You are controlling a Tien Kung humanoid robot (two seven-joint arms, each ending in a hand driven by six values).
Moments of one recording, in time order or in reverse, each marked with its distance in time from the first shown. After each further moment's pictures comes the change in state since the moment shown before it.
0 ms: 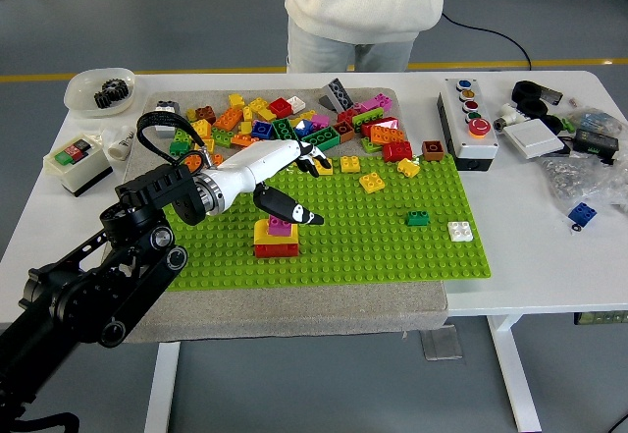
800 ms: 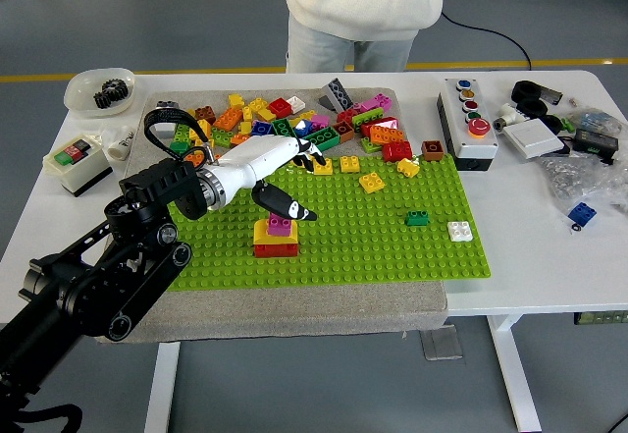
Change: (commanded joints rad) left arm -0.030 -0.004 0.003 0.051 0.090 0.021 -0.015; right arm 0.003 0.000 0.005 0.000 0.006 0.000 0.000
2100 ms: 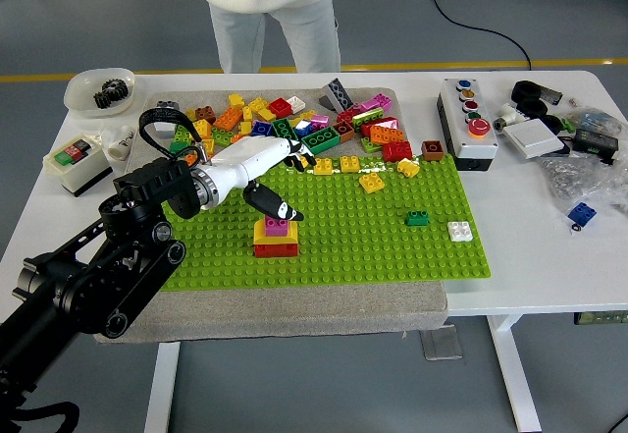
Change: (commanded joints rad) left arm -0.002 0.008 -0.012 0.018 0.014 -0.012 -0.003; right arm -0.003 0.001 -0.004 0.000 -0.003 0.001 0.001
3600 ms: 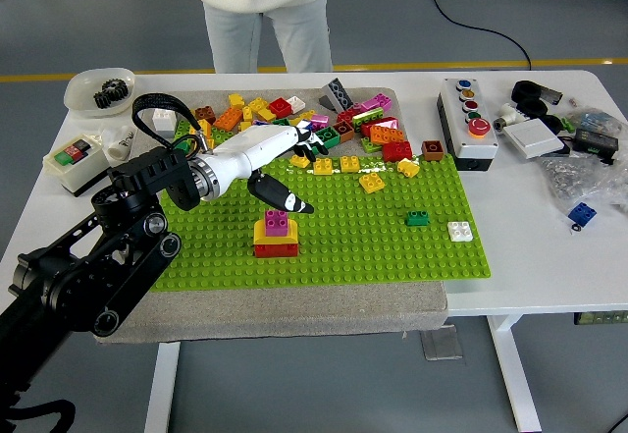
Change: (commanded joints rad) left arm 0.005 0.019 -0.031 -0.126 -0.082 -0.055 0.013; right arm 0.001 -0.001 0.006 0.000 -0.004 -0.001 0.000
